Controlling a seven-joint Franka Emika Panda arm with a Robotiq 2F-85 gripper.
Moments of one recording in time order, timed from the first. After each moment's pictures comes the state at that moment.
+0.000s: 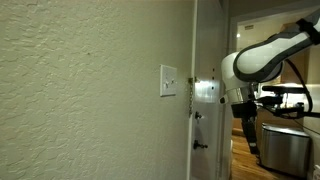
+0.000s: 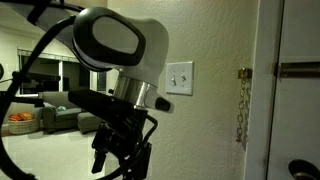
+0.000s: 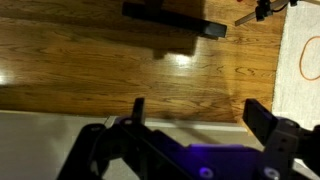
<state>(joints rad) -0.06 -0.16 -0.19 -2.25 -0.04 1.85 -0.41</state>
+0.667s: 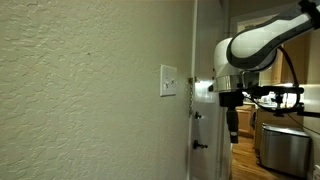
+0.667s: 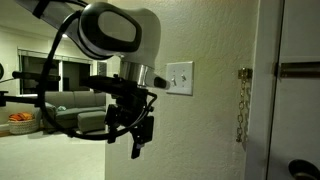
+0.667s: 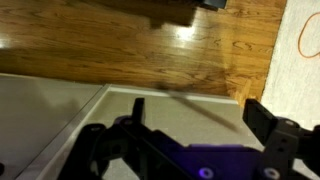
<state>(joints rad) -0.05 -0.16 -0.10 -2.17 0.03 1.90 -0.37</state>
